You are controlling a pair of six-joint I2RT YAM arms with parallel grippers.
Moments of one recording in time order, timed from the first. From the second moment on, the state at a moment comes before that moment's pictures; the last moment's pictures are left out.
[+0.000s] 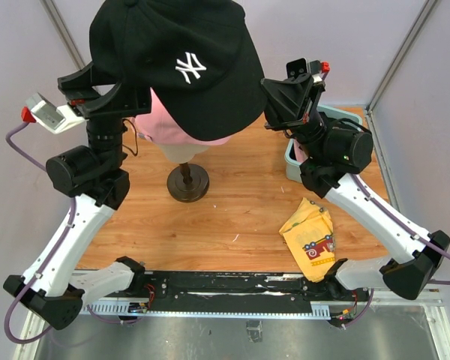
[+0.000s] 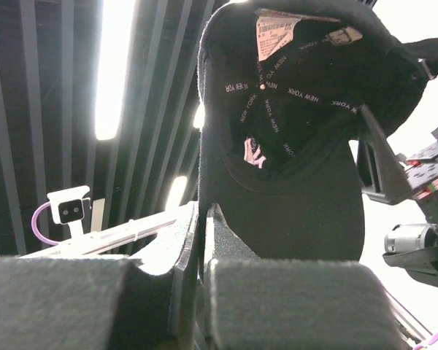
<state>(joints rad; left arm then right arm) -0.47 1.04 1.27 0.90 -0.03 -0.42 0.76 1.30 1.40 0.94 -0.29 1.91</state>
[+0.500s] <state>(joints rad) -0.47 1.09 1.30 0.94 -0.07 -0.31 0.78 1.26 1.32 0.95 -0.29 1.92</state>
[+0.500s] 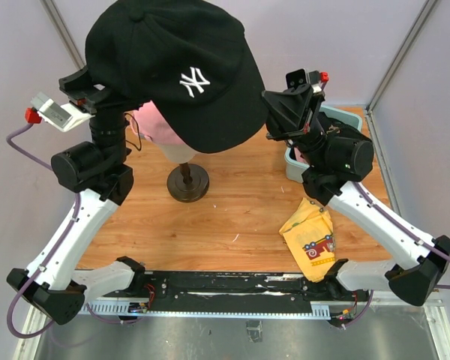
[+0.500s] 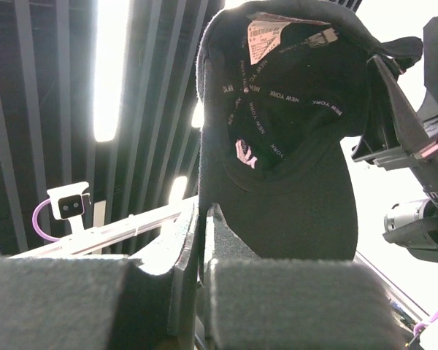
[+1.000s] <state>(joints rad) -0.47 1.05 1.32 0.91 -0.05 -0.18 0.71 1.22 1.20 1.01 -0.26 1.99</state>
